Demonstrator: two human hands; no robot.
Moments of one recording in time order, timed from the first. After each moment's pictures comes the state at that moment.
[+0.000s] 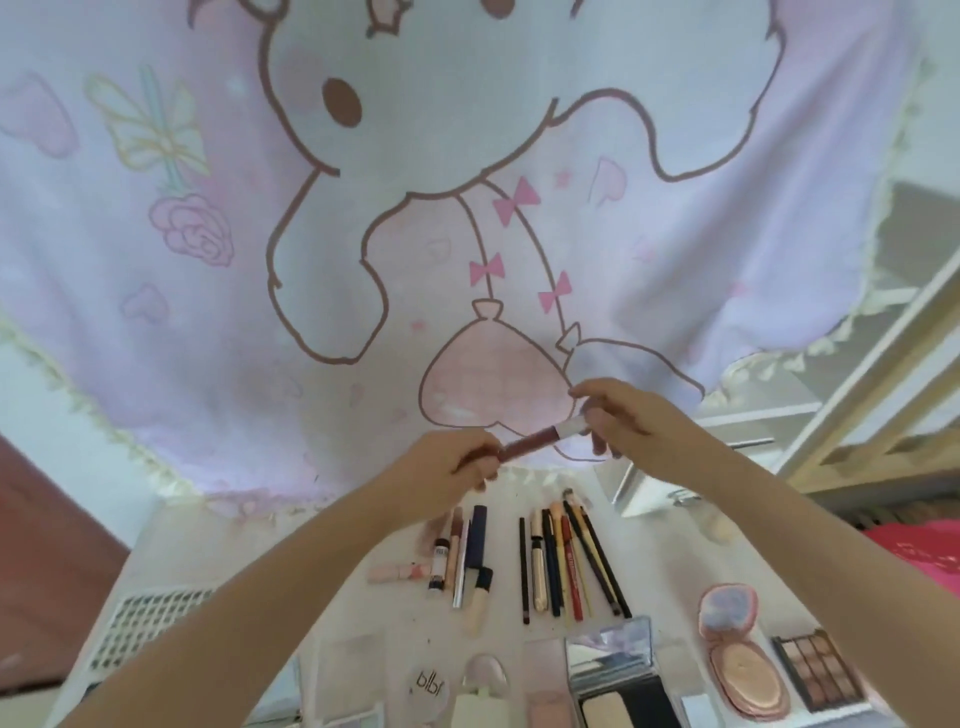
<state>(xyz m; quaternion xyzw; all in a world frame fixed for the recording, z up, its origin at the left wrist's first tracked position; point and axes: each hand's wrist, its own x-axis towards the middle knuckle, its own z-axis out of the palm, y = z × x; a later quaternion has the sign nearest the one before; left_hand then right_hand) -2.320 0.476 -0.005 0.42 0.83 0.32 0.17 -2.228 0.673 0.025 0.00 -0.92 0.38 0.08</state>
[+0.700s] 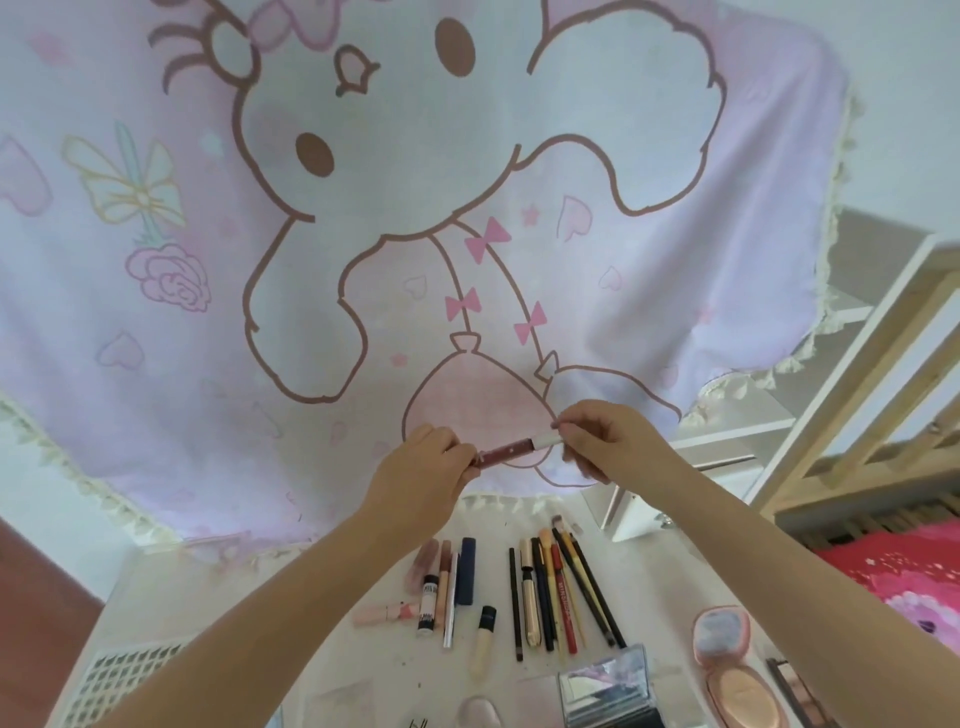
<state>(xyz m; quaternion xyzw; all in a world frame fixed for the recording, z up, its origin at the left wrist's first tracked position) -2.337 0.490 -0.016 0.48 0.86 0.13 -0.12 -2.241 0.676 0.018 -0.09 -0.86 0.49 0.12</state>
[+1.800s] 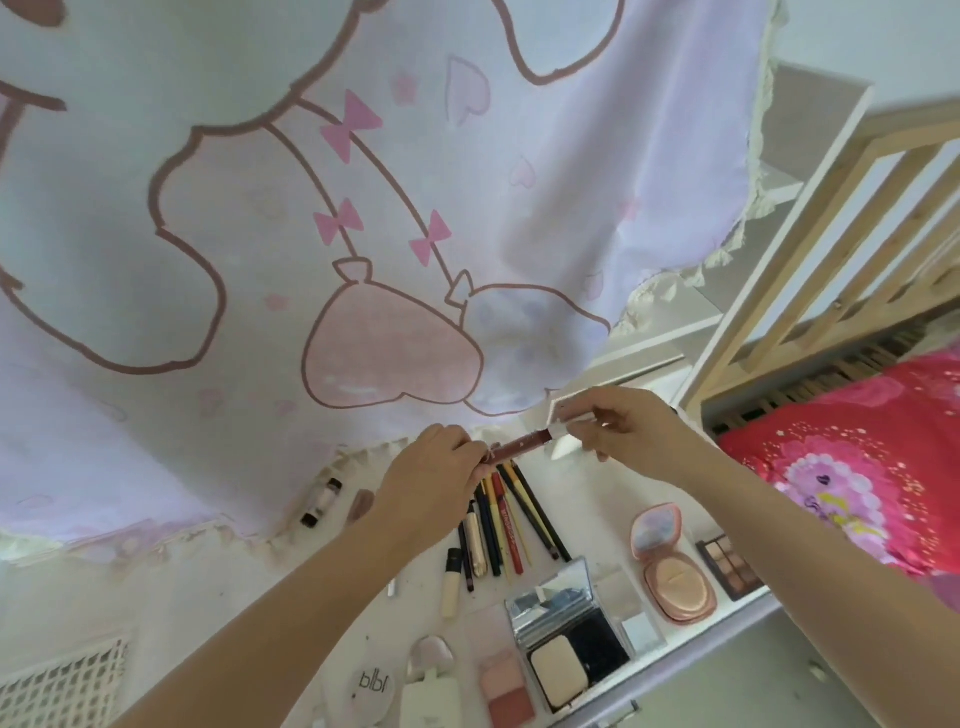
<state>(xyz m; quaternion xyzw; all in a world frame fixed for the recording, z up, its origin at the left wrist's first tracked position) -2.307 0.554 -0.078 0.54 0.83 0.13 -0.01 -2.185 0.733 -0.038 -0.17 -0.88 0.44 0.10</state>
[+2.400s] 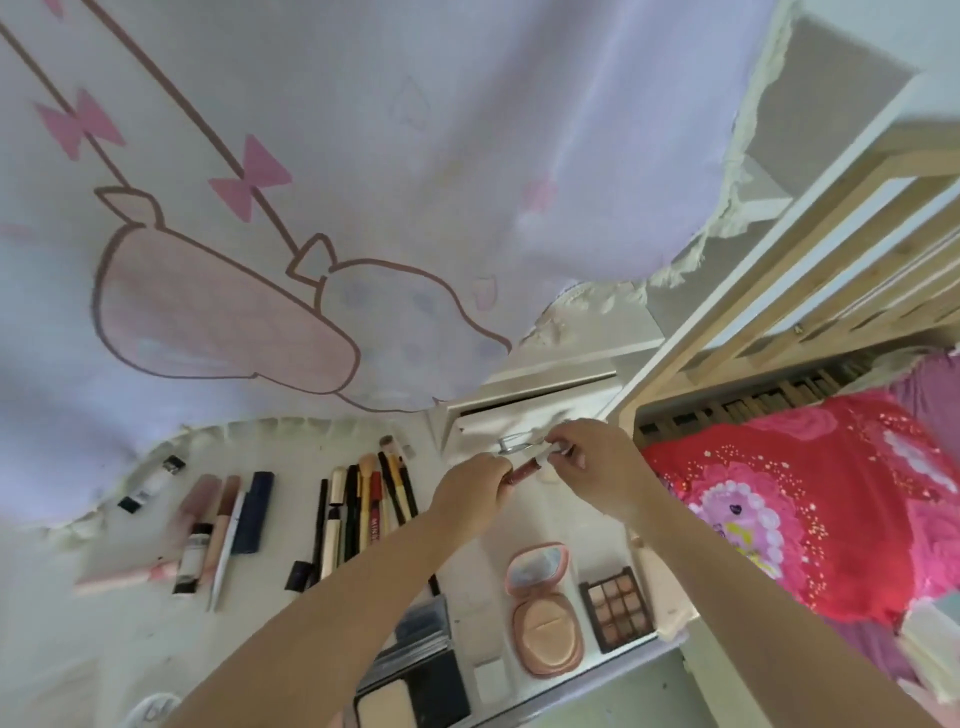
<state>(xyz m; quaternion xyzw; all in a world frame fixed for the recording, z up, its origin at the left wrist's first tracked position) -2.256 0.740 -0.181 0.44 0.84 0.22 0.23 -2.168 0.855 -0.096 -0.19 -0.96 0.21 0.01</state>
